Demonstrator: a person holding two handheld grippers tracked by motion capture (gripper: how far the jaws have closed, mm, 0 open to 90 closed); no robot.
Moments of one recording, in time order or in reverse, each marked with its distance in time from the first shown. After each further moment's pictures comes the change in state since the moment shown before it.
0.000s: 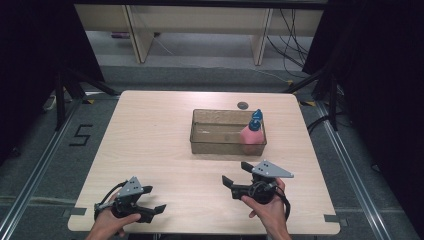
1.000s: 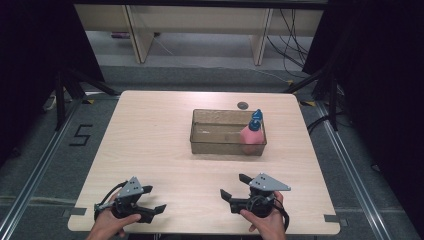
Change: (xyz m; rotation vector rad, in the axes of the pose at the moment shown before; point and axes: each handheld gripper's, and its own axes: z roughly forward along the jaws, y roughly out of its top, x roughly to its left) left arm -0.001 0.001 -0.001 -0.004 0.011 0.015; right arm 0.013 -0.027 -0.006 0.039 0.022 -0.022
